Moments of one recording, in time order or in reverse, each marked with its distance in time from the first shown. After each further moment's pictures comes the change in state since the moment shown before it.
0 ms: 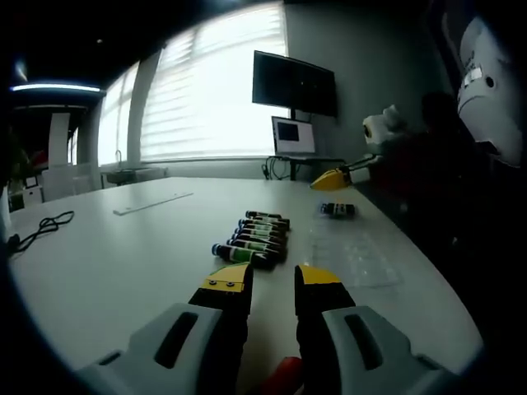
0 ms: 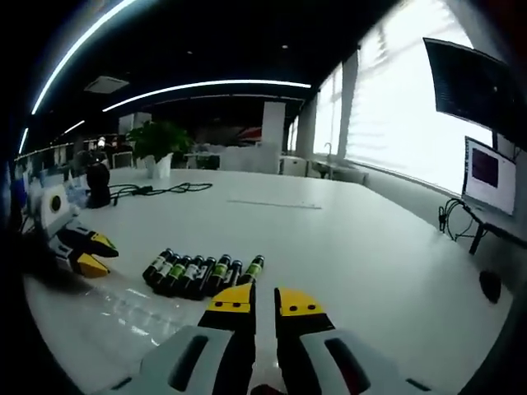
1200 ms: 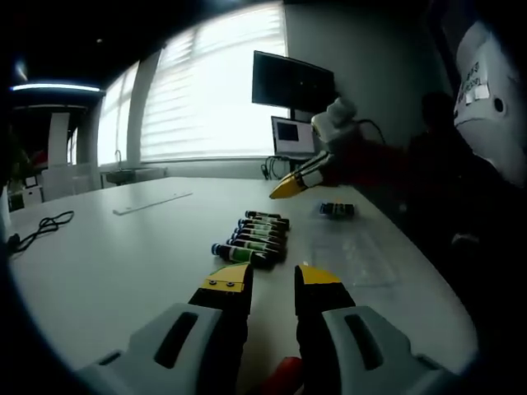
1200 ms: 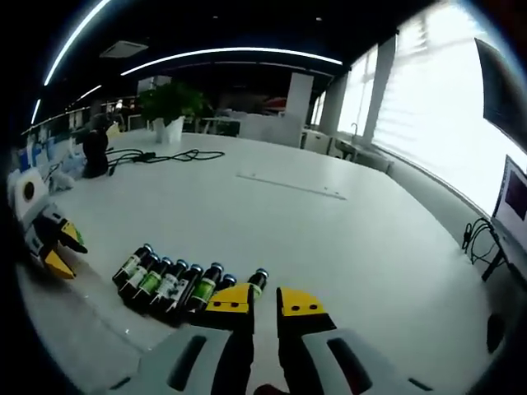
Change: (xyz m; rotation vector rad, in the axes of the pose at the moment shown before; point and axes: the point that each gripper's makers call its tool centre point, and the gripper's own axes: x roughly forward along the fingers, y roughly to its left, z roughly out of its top) left arm 0.000 0.000 0.000 0.000 0.001 -0.002; right arm 0.074 0.007 0.006 -0.129 0.163 0.094
